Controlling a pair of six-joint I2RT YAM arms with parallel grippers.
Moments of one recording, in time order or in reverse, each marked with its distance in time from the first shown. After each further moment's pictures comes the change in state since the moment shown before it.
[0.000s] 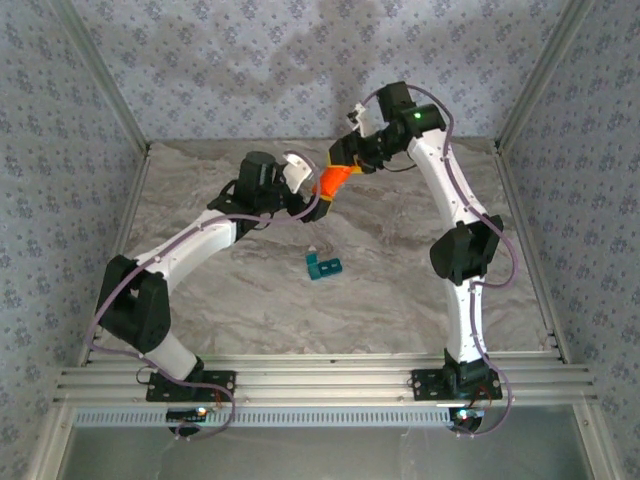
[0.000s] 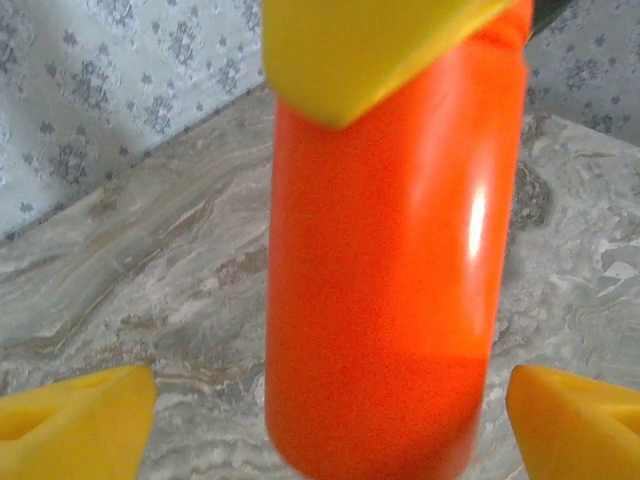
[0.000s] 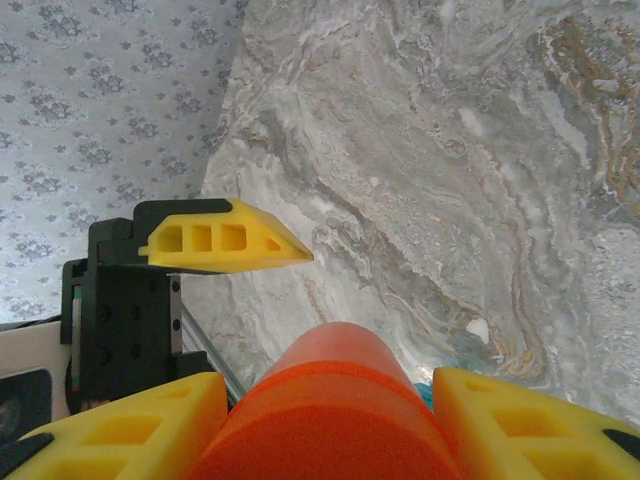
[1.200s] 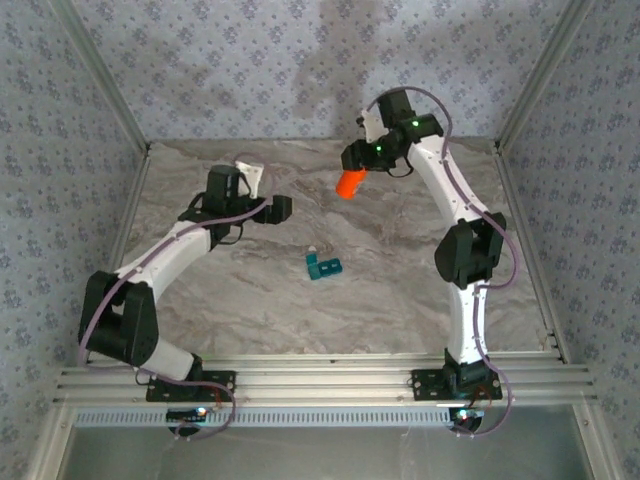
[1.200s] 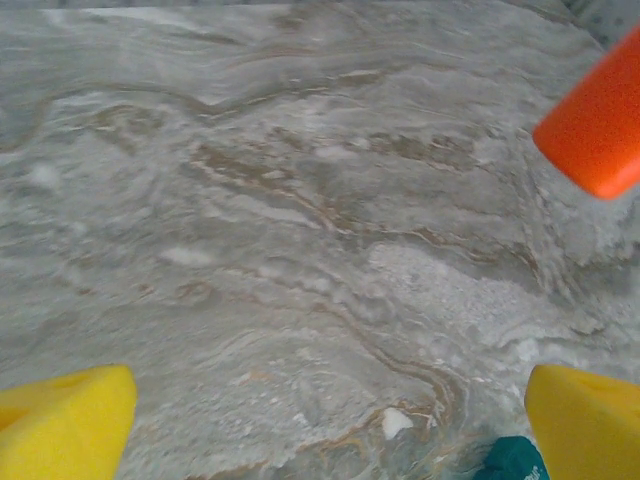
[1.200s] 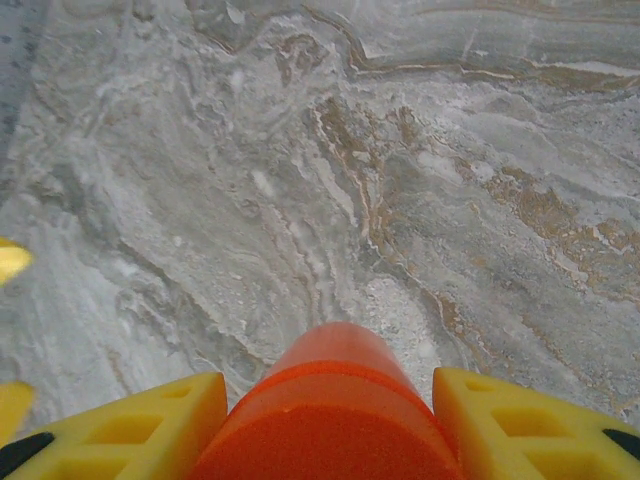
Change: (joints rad) left arm 0.170 -0.098 -0.195 -0.064 -0.098 -0.303; right arm -0.021 -0.056 -0.179 0.175 0.357 -0.085
